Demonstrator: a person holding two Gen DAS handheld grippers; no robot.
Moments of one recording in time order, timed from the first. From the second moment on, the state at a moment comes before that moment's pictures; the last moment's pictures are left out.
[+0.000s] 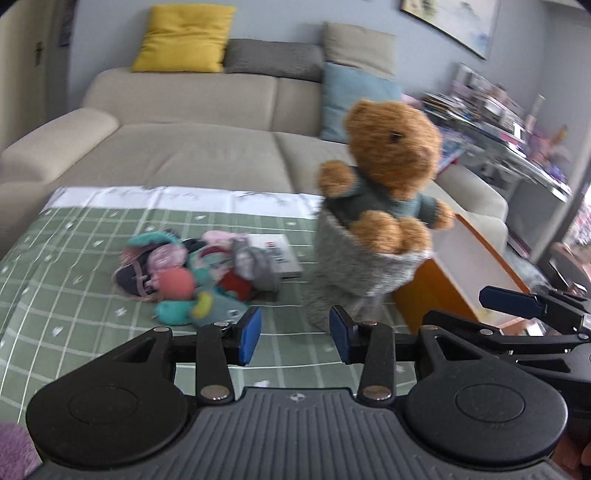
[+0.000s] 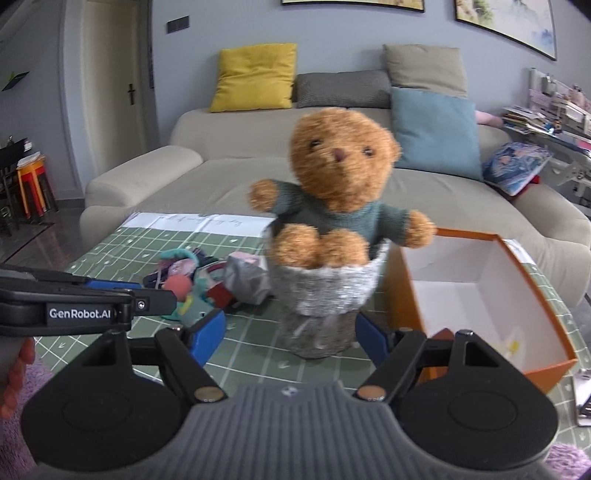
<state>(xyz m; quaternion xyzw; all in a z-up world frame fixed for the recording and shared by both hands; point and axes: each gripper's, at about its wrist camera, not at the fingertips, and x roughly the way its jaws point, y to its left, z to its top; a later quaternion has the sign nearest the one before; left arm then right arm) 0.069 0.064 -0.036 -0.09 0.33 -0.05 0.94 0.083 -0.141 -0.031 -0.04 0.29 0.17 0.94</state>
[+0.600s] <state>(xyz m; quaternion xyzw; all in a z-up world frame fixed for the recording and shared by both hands) 0.125 0.119 -0.077 -0.16 0.38 0.00 0.91 0.155 -0.052 -0.080 -0.13 0.31 0.23 0.91</state>
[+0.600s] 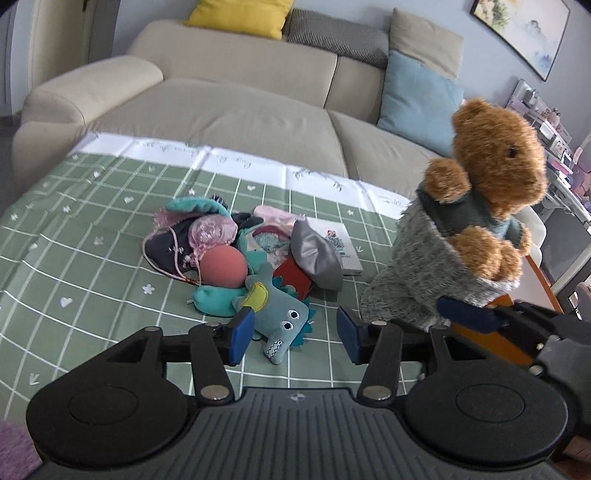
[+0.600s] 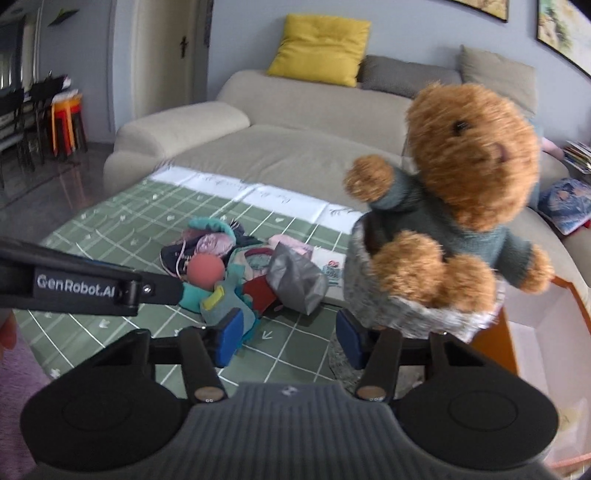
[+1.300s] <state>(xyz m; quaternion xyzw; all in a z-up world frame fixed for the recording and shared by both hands) 0.213 0.148 -0.161 -0.22 0.46 0.00 0.86 0.245 0.001 -0.173 -0.16 0.38 0.25 0.88</state>
